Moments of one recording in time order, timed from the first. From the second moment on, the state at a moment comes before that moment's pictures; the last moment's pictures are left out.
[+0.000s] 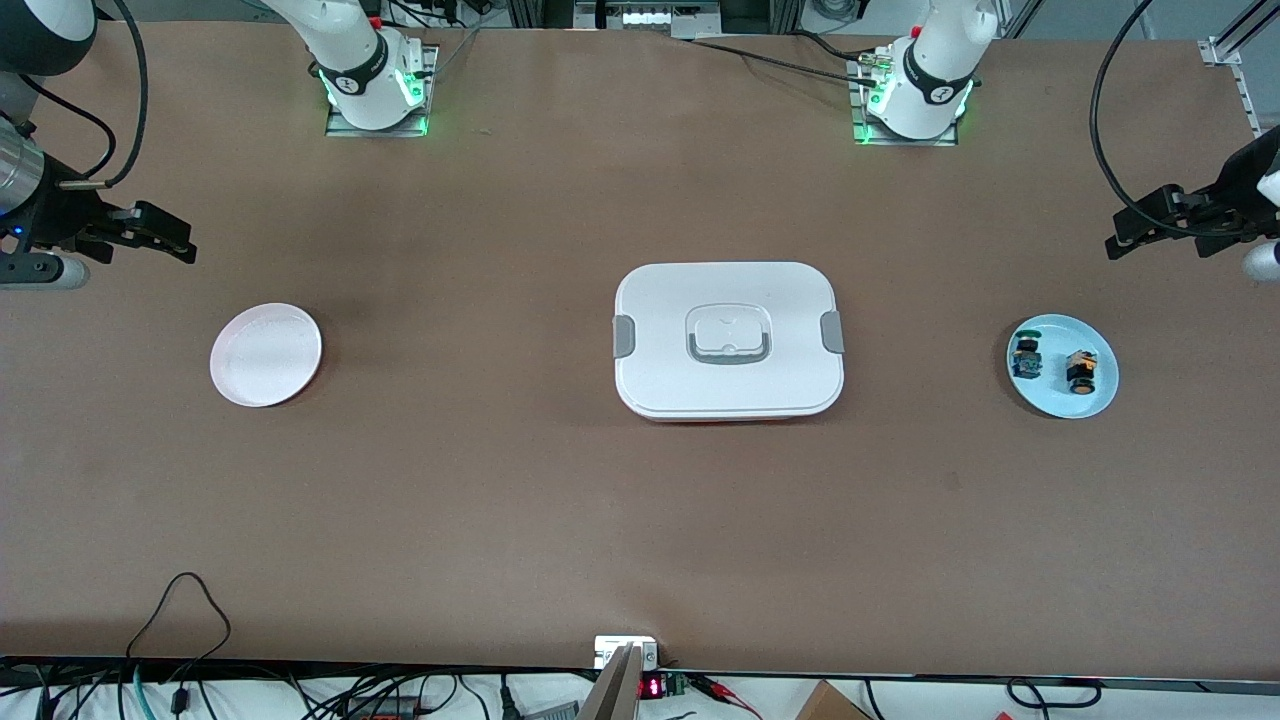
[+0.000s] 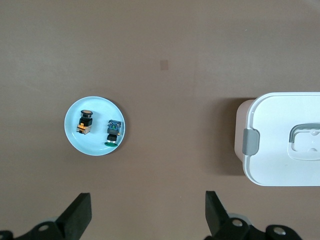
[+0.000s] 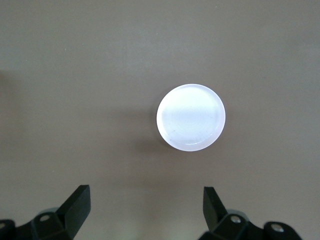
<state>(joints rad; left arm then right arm) -0.01 0.06 0.03 -1.47 -0.03 1.49 -0.03 0.09 0.01 -0.11 -1.70 -0.02 1.64 -0.03</state>
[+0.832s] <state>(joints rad) -0.01 0.06 0.03 -1.46 -0.03 1.45 -0.03 0.09 0.01 -0.11 -1.70 -0.02 1.64 -0.03</state>
